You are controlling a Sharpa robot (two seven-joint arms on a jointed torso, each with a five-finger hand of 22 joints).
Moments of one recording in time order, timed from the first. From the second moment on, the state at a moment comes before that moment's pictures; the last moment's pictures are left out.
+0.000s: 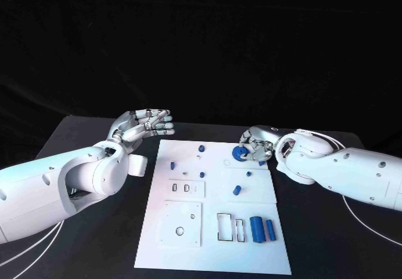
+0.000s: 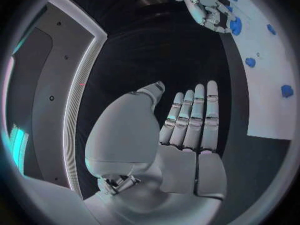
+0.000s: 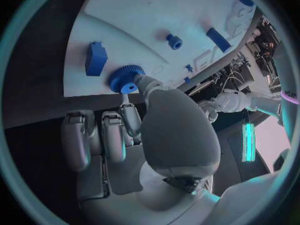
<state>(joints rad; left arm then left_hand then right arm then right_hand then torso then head) 1.23 -0.93 -0.02 1.63 -0.01 -0.40 0.45 1.40 -0.13 0.37 0.24 0.13 0.84 0.21 0.24 0.16 0.99 0.20 0.07 0.07 0.97 0.15 0.25 0.23 0.18 0.88 0.24 0.39 0.13 1.29 -0.76 -0.13 1.37 -1.43 -0.28 -0.15 1.41 -0.16 0.42 0.21 0.19 0.86 0.16 0.36 0.42 1.33 0.05 1.37 1.27 1.47 0.00 1.56 1.31 0.04 1.47 0.10 1.50 1.31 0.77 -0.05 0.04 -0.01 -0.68</state>
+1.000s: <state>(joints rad) 1.23 -0.93 -0.02 1.63 -0.01 -0.40 0.44 1.39 -0.13 0.37 0.23 0.13 0.84 0.21 0.23 0.16 0.98 0.20 0.07 0.07 0.97 0.15 0.25 0.23 0.18 0.88 0.24 0.39 0.13 1.29 -0.65 -0.14 1.51 -1.64 -0.46 -0.21 1.39 -0.19 0.46 0.19 0.18 0.86 0.16 0.36 0.42 1.35 0.05 1.37 1.28 1.47 -0.01 1.56 1.31 0.04 1.47 0.10 1.51 1.31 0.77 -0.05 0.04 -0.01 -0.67</state>
